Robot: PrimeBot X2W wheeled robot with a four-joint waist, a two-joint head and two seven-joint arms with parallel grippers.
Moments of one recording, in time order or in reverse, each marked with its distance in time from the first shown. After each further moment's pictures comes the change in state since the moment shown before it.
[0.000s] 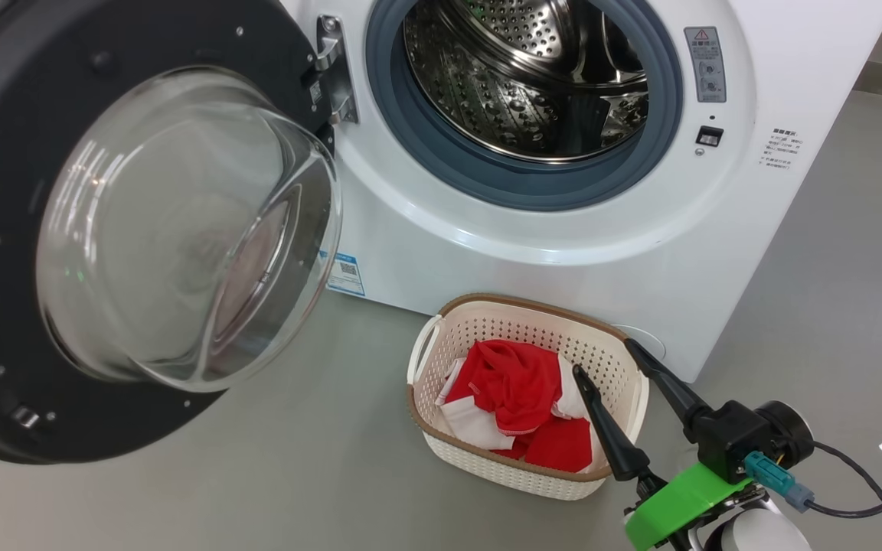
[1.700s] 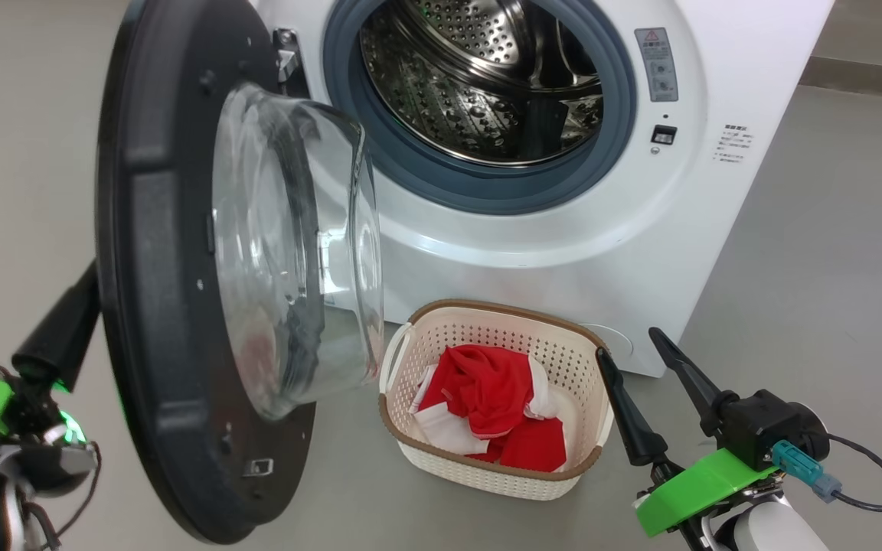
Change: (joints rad) left arm 0.464 -0.312 -0.148 -0.881 -0.363 0.277 0.133; right arm 0.003 0.028 -0.069 0.001 0.053 0.000 0.000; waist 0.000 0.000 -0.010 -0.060
